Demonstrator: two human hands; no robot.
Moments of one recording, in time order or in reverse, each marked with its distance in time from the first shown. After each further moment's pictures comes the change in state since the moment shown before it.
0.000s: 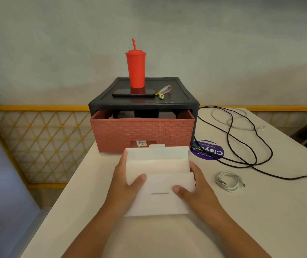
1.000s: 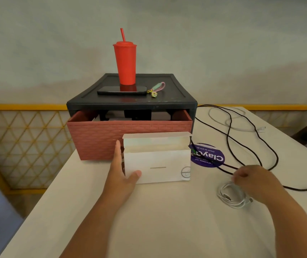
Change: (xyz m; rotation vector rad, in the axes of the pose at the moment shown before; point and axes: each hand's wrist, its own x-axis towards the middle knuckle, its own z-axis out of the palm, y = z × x) left_hand 0.072 -0.024 0.028 0.021 -0.009 0.031; right_hand 0.065 0.023 -0.119 -0.699 0.197 0.380
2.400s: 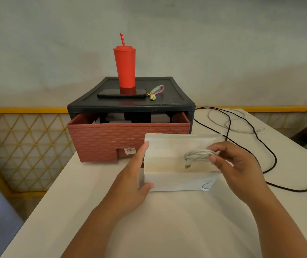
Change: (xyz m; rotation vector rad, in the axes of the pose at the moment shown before) left_hand -0.028 0.046 0.004 0.343 -0.205 0.219; right_hand -0.029 -0.042 0.003 0.656 0.232 -0.707
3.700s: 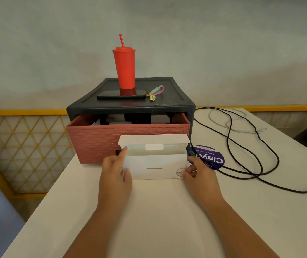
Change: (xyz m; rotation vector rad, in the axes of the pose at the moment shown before) left_hand 0.014 -0.045 0.014 0.019 0.494 -0.075; right_hand 0.002 0.052 0.072 -0.208 -0.100 0.388
